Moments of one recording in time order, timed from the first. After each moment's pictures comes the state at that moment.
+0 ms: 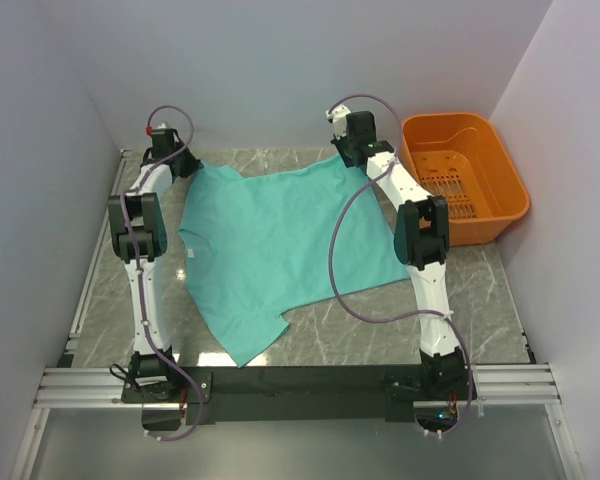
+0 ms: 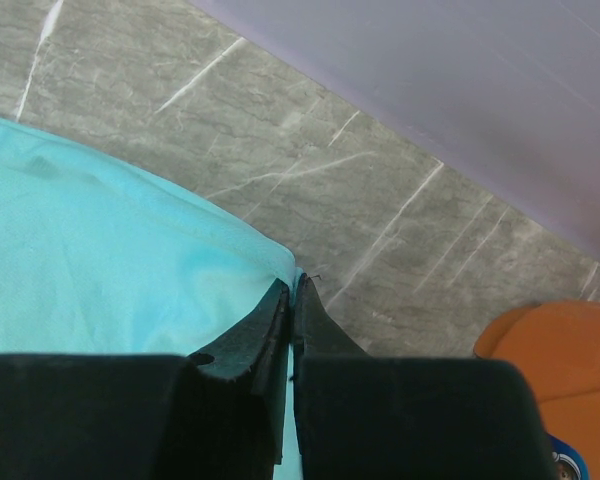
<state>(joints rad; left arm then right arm) 0.09 2.53 2.09 -0.19 0.19 -0.65 0.28 2.45 2.24 -0.41 0.06 -0.35</state>
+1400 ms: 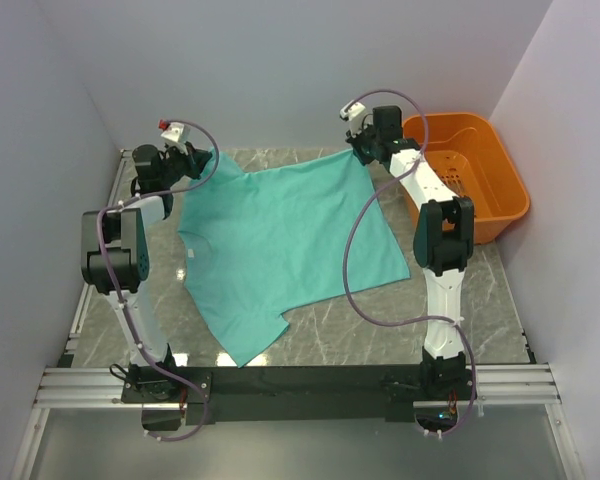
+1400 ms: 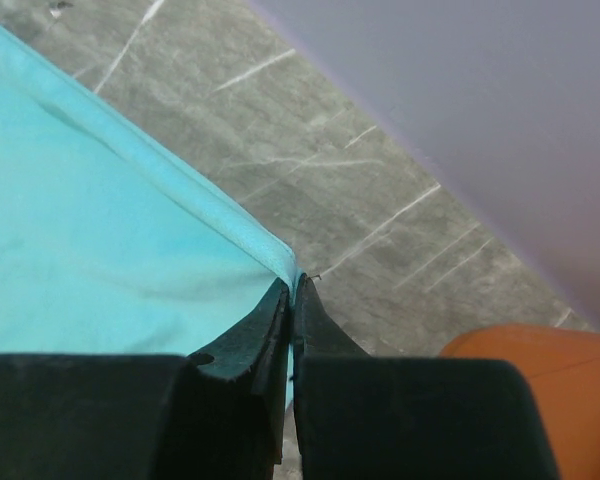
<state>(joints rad) 0.08 2.00 1.28 0.67 0.65 -0.07 0.19 2.26 2.05 -0.38 -0.23 -0.49</state>
